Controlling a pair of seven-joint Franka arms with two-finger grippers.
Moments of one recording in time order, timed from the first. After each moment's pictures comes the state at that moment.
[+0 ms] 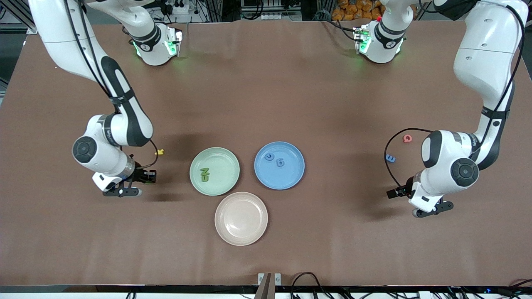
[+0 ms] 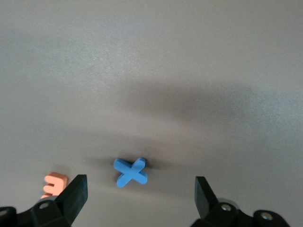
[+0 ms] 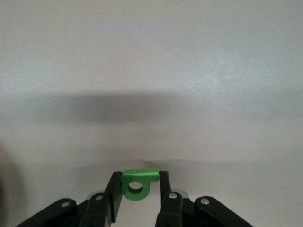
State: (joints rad) left arm 0.13 0.71 -0.23 -1.63 0.19 2.30 -0.42; right arm 0.17 0.55 -0.07 -1.92 0.14 2.49 -0.01
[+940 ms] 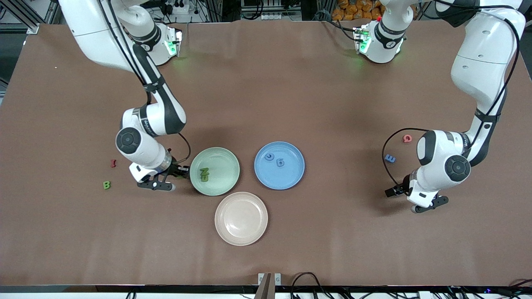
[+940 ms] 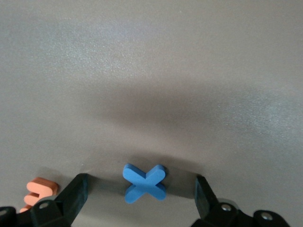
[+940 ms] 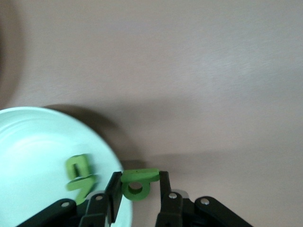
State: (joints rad) left arm 0.16 0.73 -0.22 -1.72 0.19 2.43 -0.47; right arm 0.36 0.53 -0.06 -1.91 0.16 2.49 0.32
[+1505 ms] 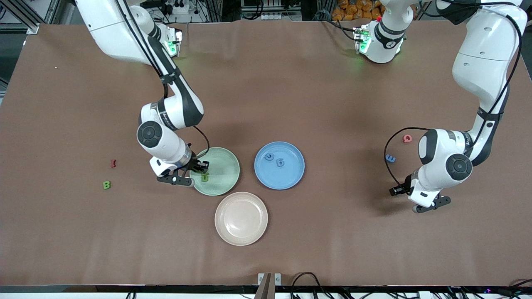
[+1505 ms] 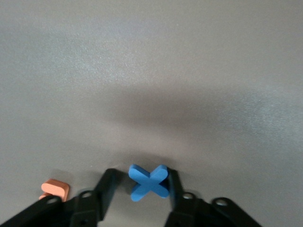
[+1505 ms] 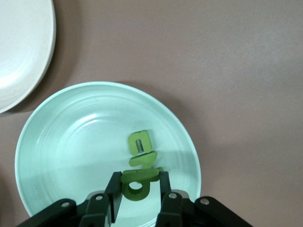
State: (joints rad) left arm 0.16 0.72 -0.22 -1.73 0.22 2.43 -0.46; right arm 0.45 0.53 -0.06 -1.88 0.20 2.46 0.42
